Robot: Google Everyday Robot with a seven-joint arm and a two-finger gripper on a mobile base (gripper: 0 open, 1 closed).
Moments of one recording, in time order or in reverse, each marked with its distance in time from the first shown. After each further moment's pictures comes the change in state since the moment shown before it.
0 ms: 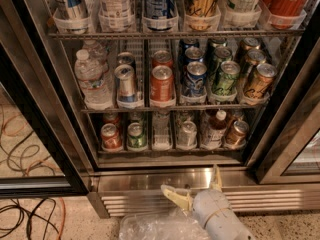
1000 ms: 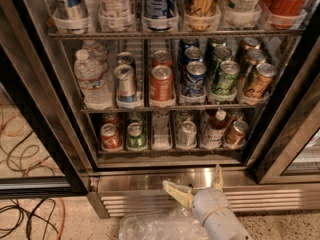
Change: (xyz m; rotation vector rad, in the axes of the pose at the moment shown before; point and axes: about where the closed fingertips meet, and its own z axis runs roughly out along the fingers) arm 0.005 -0.014 0.006 0.066 -0.024 0.042
